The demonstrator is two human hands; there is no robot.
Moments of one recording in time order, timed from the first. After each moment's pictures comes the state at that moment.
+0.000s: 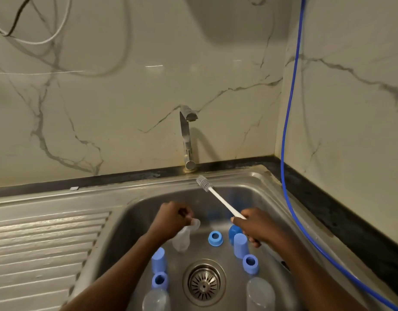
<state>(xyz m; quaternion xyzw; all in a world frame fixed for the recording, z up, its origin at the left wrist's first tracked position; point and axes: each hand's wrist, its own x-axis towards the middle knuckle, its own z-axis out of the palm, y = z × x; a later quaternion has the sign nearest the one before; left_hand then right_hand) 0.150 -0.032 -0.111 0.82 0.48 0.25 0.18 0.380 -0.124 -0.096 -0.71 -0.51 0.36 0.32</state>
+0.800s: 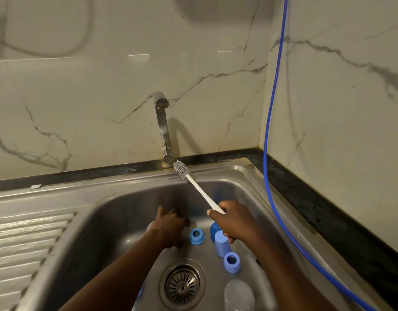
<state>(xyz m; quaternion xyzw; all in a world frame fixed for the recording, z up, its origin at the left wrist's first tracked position) 0.206 0.003 -0.172 0.88 0.43 -0.15 -0.10 0.378 -0.117 -0.100 -0.70 -0.53 0.31 0.35</state>
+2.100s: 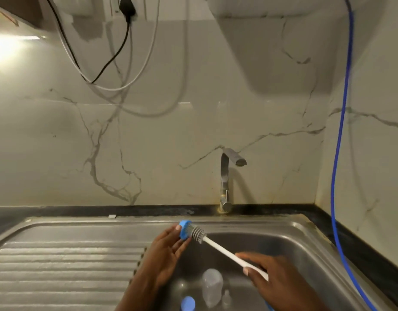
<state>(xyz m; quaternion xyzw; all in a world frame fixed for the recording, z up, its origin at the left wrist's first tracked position) 0.078 -0.033 -0.079 0.27 0.30 0.59 0.70 0.324 -0.127 -0.073 -0.60 -0.71 0.14 0.33</state>
